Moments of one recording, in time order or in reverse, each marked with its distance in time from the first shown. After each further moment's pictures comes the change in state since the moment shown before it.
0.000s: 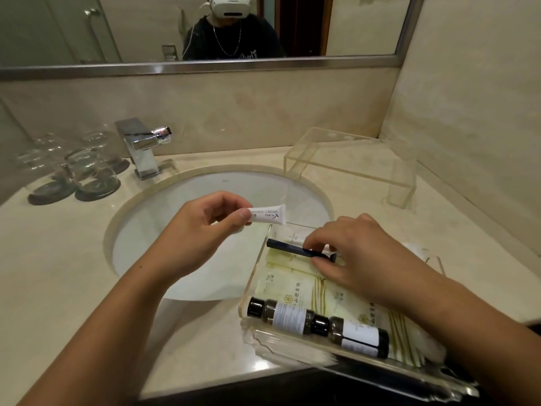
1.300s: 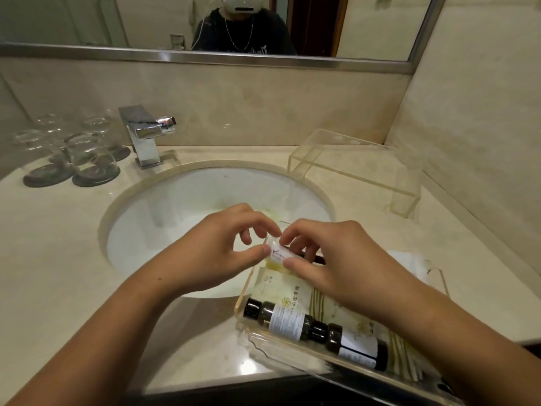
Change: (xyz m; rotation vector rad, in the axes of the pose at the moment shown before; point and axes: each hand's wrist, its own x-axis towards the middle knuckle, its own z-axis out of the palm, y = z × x) left_hand -0.007 -0.003 0.014 0.391 -0.187 0.217; right_hand 0.013 -0.029 -0.002 0.278 -0.029 0.077
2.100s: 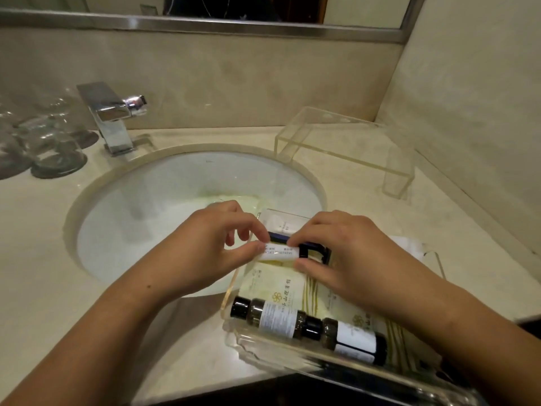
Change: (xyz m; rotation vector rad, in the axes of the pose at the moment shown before) left_hand 0.007 -0.010 0.016 0.042 -0.022 -0.052; right_hand -0.007 0.021 -0.001 -0.199 -0.042 -0.026
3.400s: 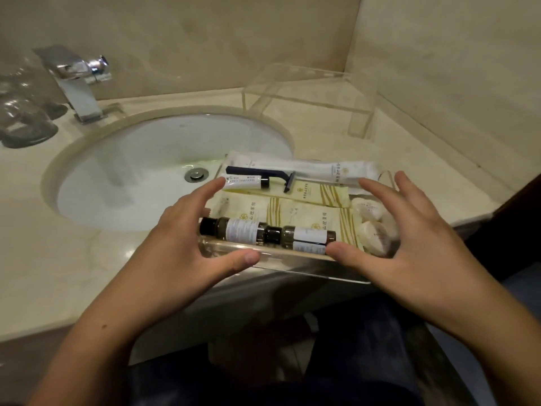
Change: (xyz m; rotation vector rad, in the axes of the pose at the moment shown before) left_hand -0.092 0.059 0.035 -0.108 0.073 -0.185; right_hand -0.139 -0.005 0.003 0.322 0.168 0.599
